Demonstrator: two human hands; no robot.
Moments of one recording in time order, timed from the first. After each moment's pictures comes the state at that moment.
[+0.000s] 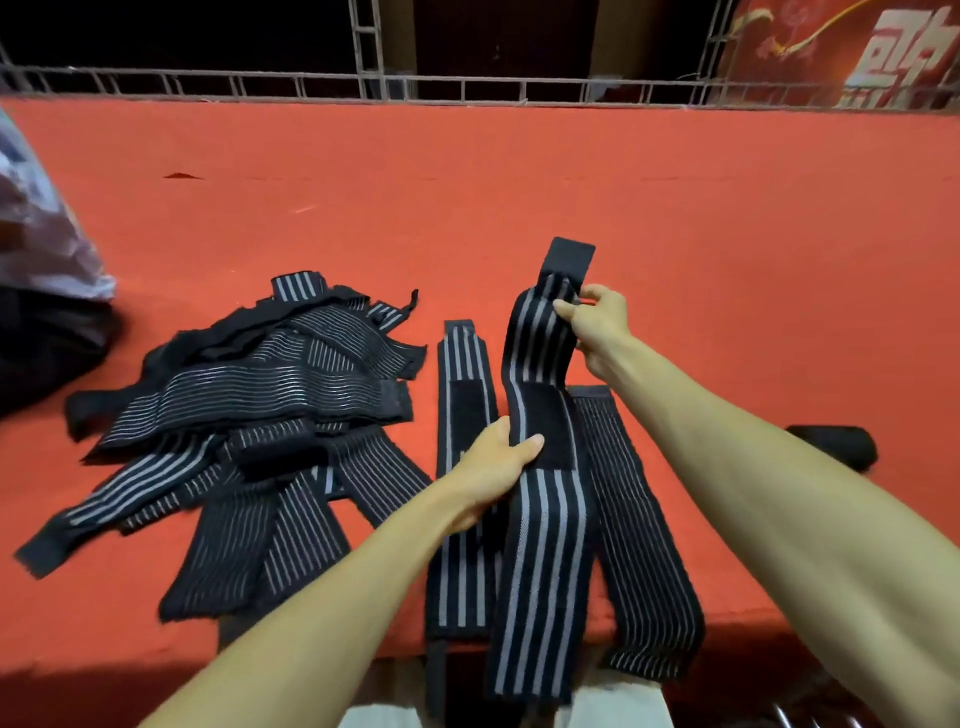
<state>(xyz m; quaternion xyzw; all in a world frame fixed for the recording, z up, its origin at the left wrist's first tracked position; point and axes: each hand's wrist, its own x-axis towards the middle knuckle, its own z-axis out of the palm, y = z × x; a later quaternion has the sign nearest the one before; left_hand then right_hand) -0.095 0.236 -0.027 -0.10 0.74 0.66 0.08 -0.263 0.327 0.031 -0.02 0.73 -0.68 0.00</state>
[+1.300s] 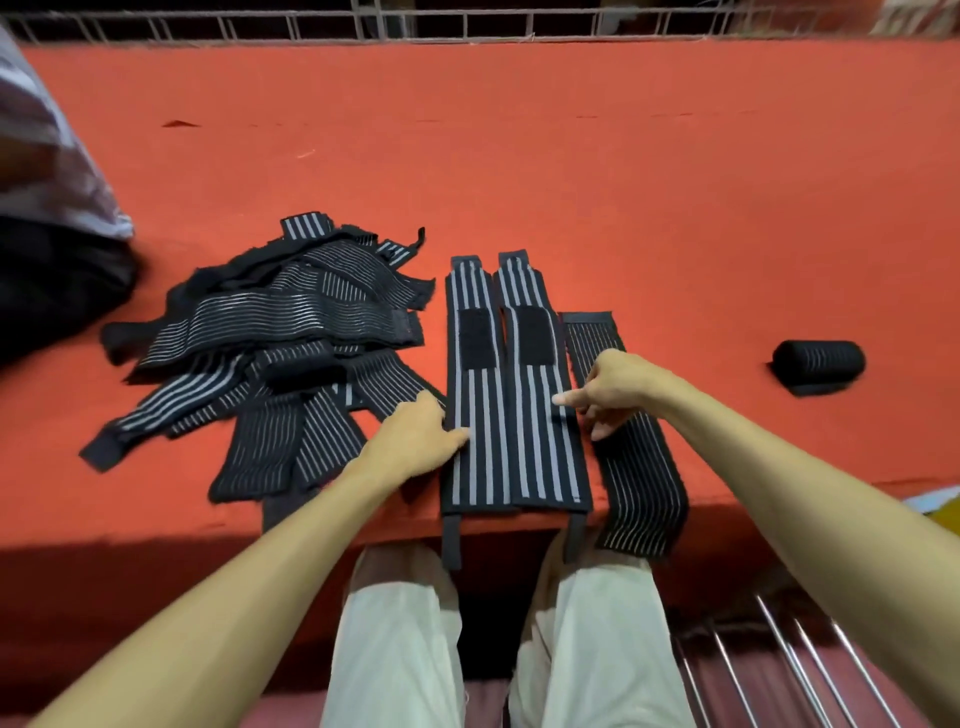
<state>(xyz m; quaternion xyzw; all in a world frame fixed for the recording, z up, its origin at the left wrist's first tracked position) -0.020 0.184 -0.050 -0.18 0.94 0.27 0.08 -0.141 0.396 -0.012 -0.08 0.91 -0.30 0.29</state>
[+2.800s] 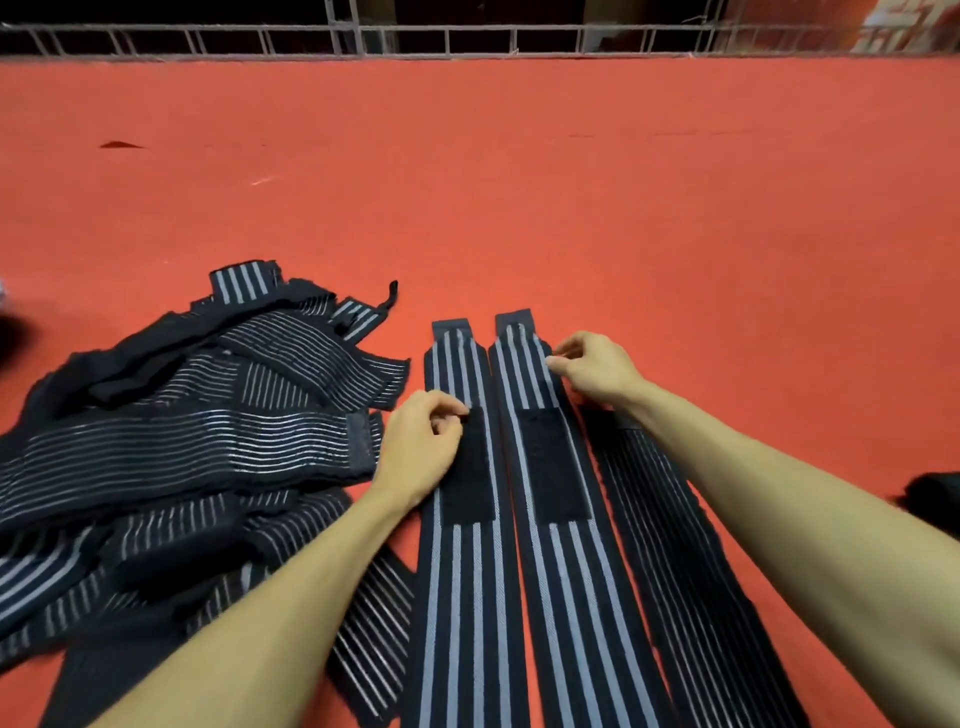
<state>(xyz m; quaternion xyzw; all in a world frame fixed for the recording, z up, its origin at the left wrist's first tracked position) -0.214 0.135 -0.090 -0.10 0.88 0.43 -0.17 -0.354 0.312 -0.061 -0.11 0.92 -0.36 0.08</state>
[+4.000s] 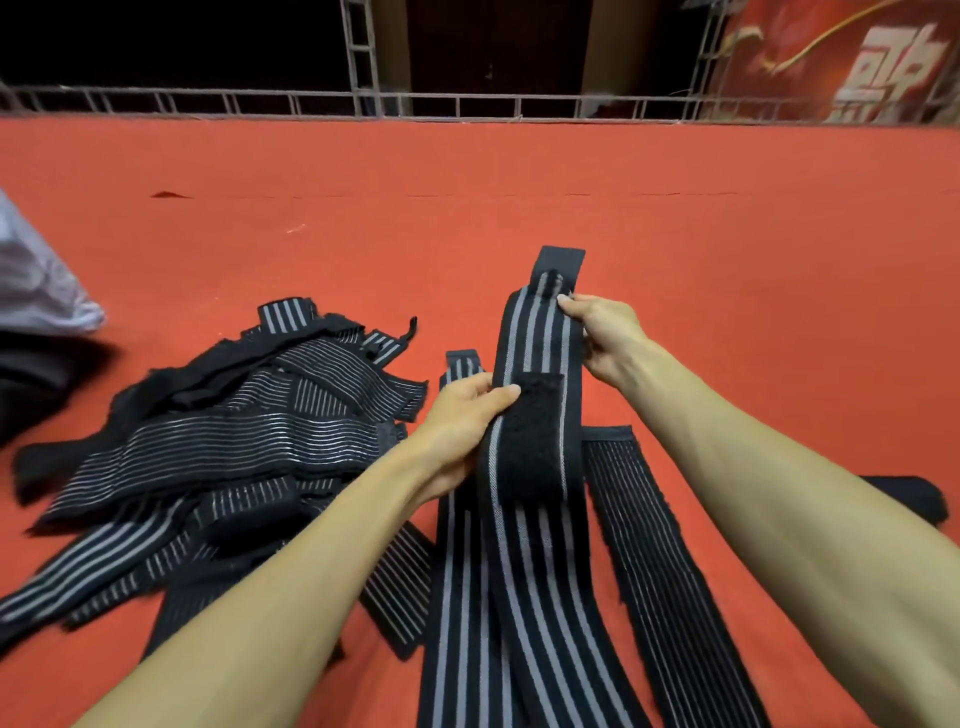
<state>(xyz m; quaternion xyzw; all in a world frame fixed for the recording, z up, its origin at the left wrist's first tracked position) -0.158 0.178 0.013 -0.07 0.63 0.77 0.01 -0.299 0.303 0.051 0.02 0.61 -0.79 0.11</state>
